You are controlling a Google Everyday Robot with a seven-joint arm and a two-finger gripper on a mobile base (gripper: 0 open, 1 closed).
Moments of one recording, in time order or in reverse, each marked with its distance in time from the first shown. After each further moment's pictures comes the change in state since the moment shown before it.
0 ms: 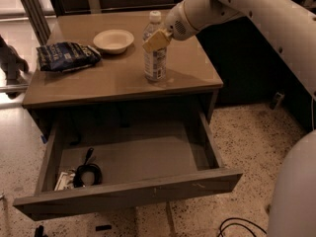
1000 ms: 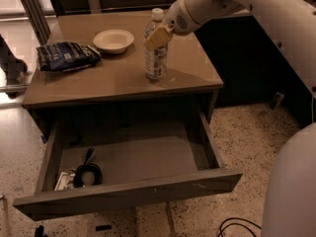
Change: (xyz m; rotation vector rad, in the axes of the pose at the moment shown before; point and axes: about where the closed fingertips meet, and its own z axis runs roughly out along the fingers) arm -0.008 -0.005 -0.009 0.006 0.016 -0.010
